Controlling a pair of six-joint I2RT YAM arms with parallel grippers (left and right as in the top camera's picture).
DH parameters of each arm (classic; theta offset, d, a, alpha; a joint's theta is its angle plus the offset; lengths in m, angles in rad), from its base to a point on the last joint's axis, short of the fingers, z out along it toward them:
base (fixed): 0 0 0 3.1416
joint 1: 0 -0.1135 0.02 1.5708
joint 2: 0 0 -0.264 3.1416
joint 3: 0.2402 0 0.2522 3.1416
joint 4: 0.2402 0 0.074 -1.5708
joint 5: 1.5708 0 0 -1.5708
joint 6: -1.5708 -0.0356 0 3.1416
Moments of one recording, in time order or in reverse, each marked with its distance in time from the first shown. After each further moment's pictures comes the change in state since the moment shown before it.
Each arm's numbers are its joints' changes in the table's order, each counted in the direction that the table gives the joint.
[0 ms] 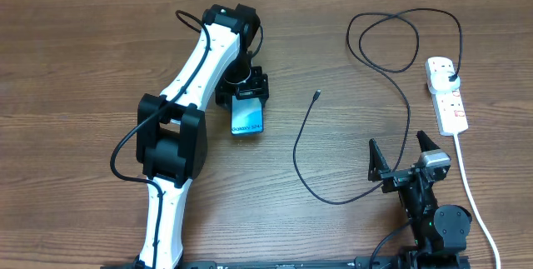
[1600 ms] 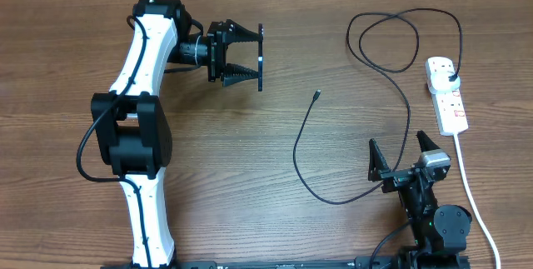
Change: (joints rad) left arm -0.267 0.000 0.002 0.187 1.280 -0.142; right arm 0.000 0.000 0.000 0.000 -0.001 0.000
